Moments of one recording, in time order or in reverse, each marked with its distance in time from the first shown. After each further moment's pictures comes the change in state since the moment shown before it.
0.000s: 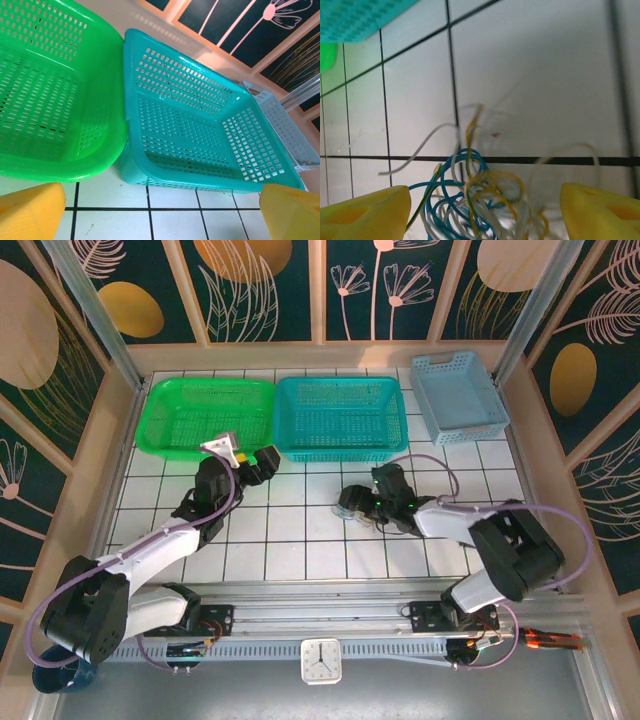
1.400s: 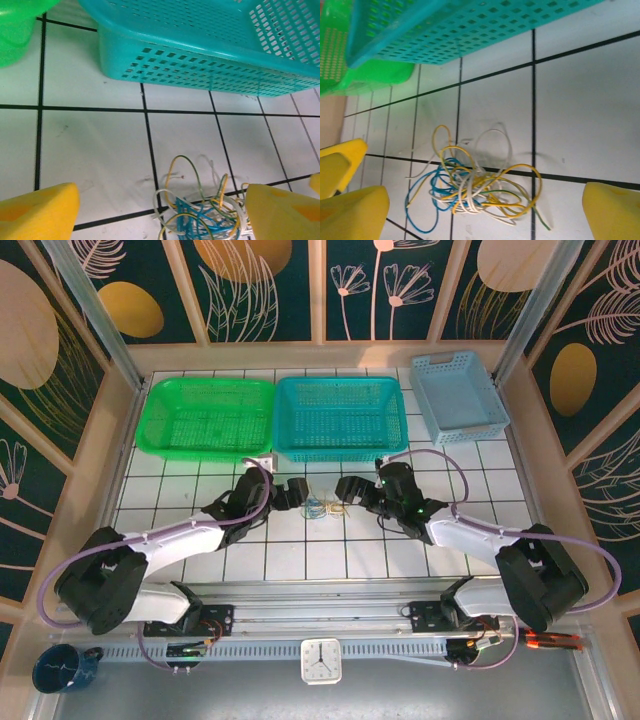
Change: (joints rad) left arm -0.232 0.159 0.068 -0.229 -0.076 -0.017; right arm 0.009 -0.215 -0.046 0.027 0.039 -0.029
